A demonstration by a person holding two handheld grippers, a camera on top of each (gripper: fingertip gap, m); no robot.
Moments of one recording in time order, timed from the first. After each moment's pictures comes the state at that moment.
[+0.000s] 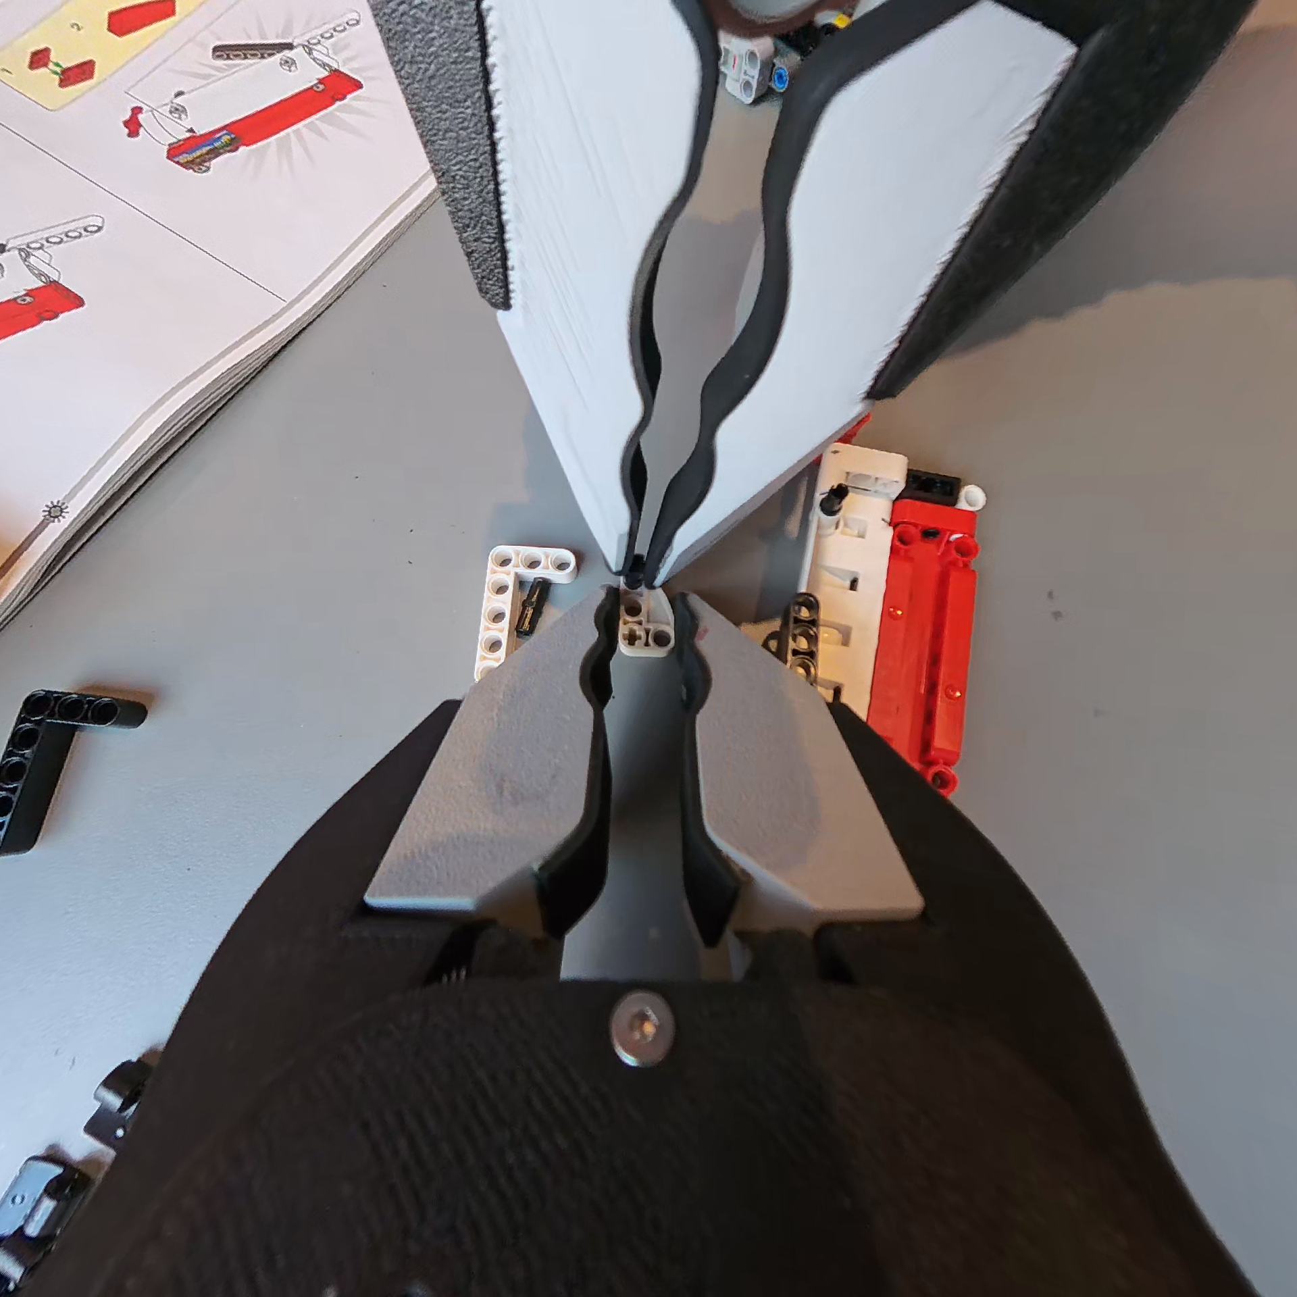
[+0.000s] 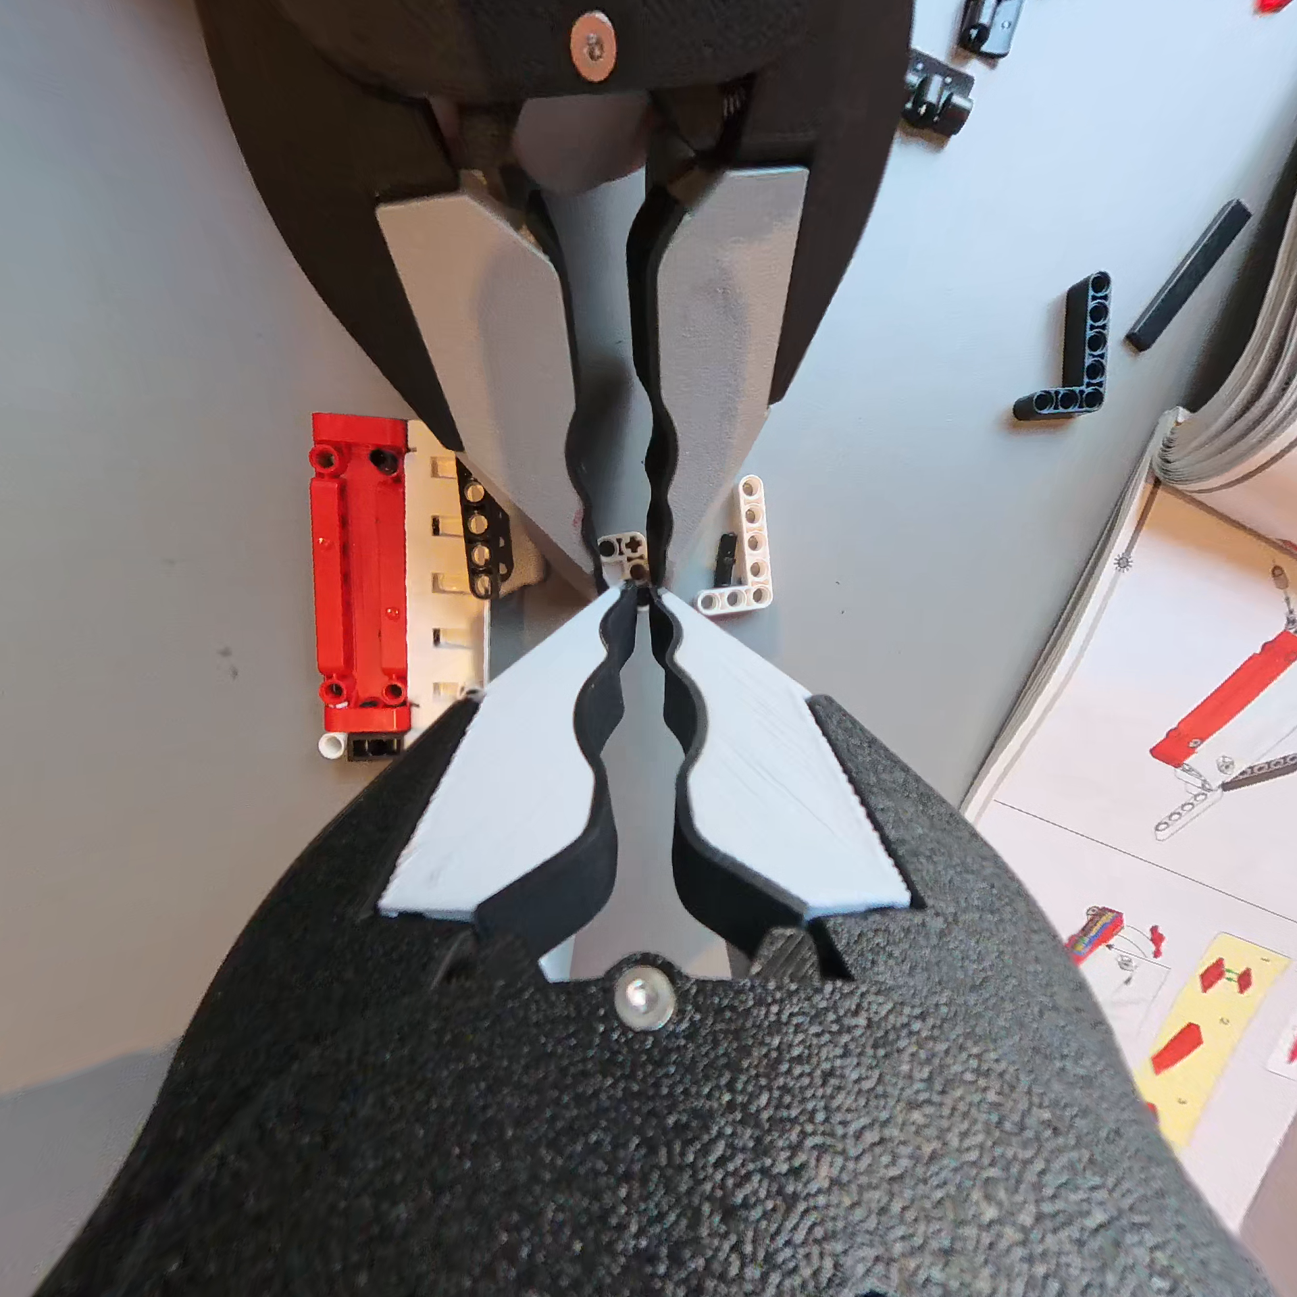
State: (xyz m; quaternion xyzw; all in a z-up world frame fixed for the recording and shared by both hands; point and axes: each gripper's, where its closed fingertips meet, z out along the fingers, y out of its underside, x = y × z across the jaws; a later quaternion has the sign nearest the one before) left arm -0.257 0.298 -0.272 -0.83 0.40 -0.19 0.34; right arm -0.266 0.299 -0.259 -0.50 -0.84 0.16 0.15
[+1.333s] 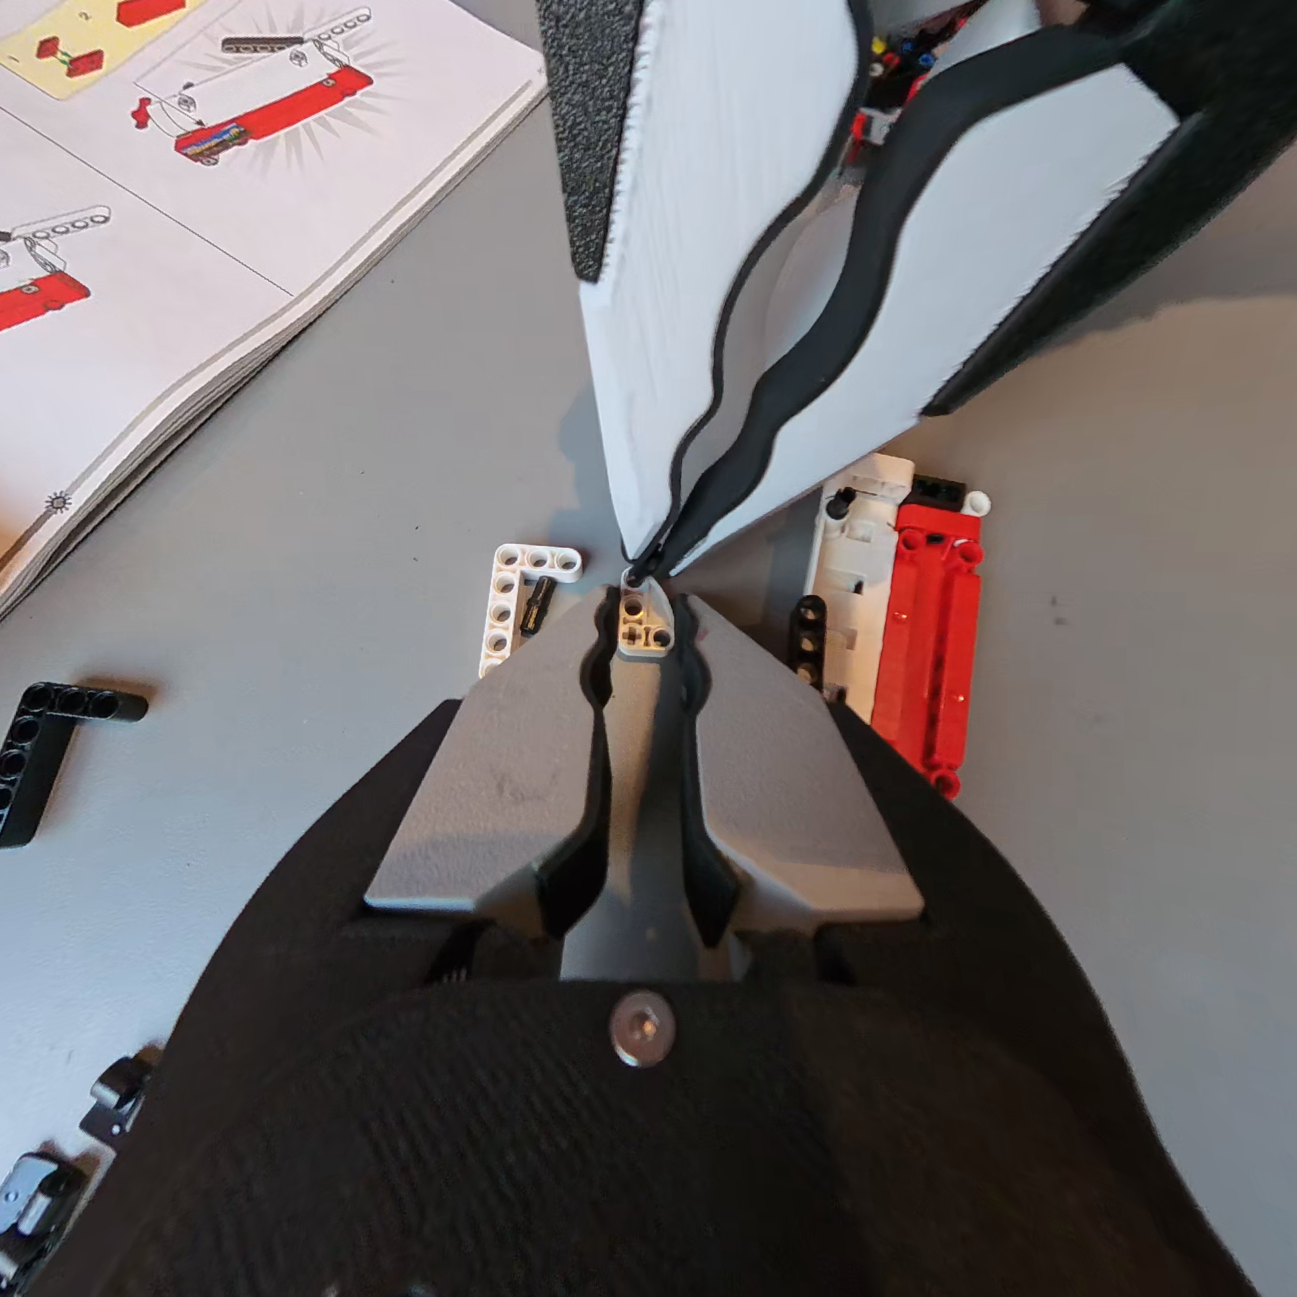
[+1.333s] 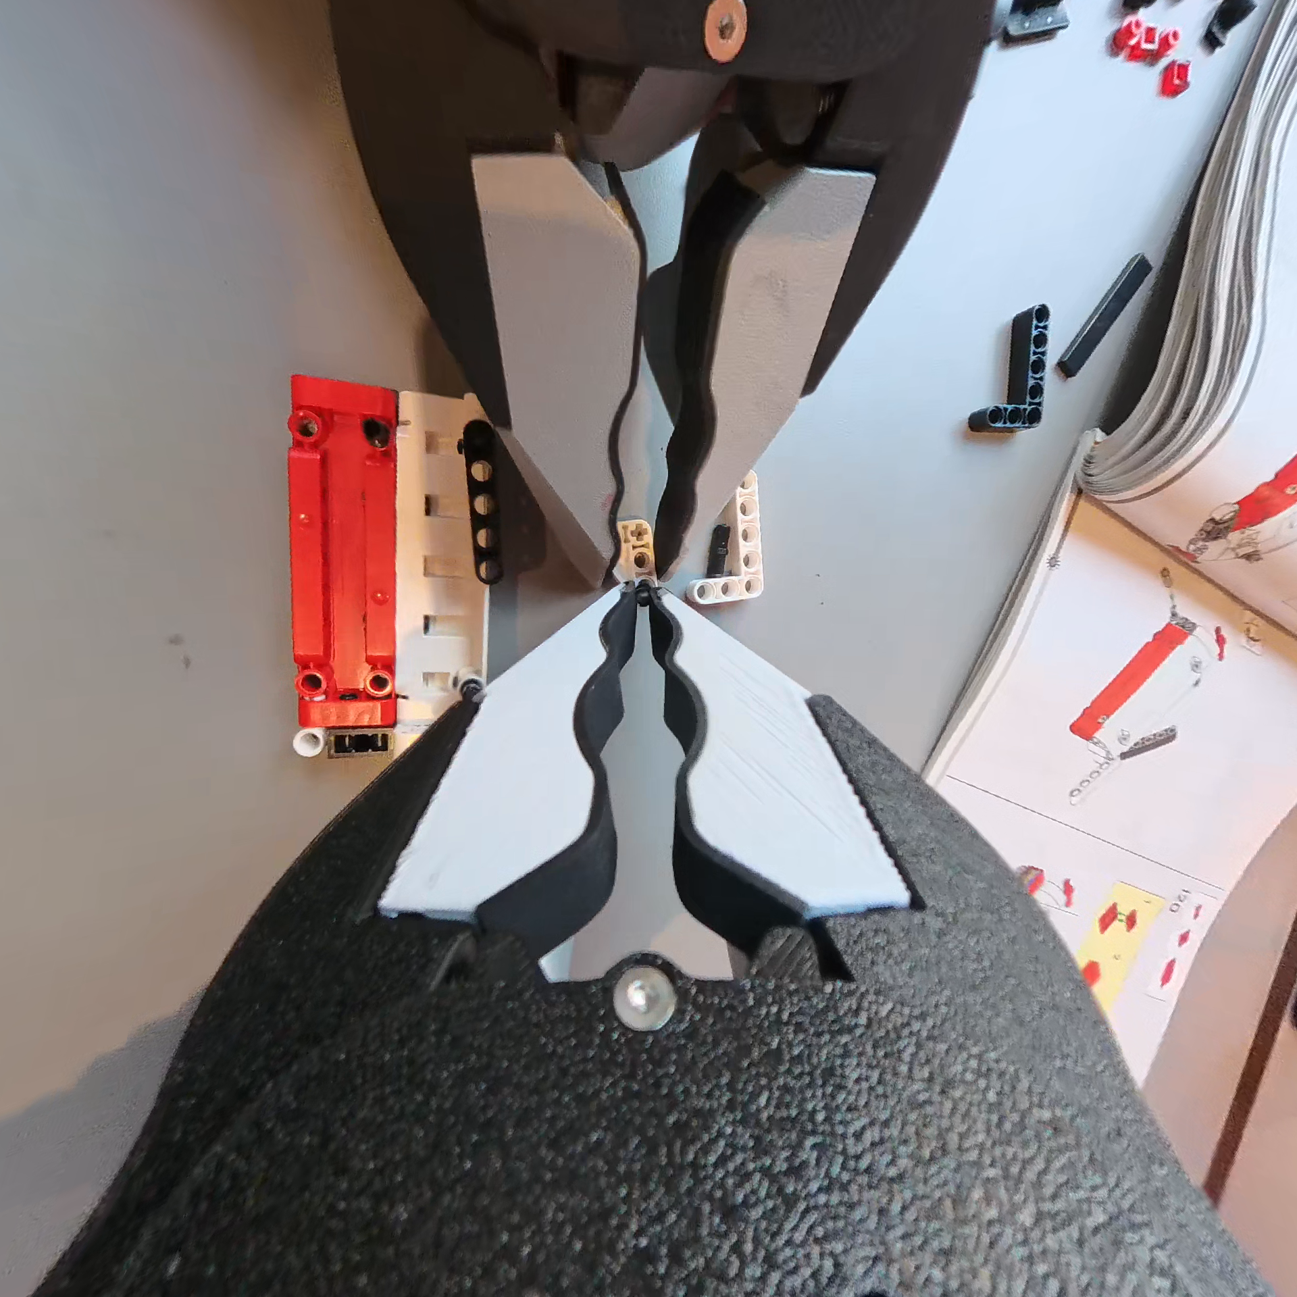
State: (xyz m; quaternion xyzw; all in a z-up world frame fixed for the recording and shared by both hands) left arm -0.258 0.299 -0.272 -0.83 0.40 -0.20 0.34; right arm -0.263 0.300 -0.258 -0.47 -0.85 0.12 0.21
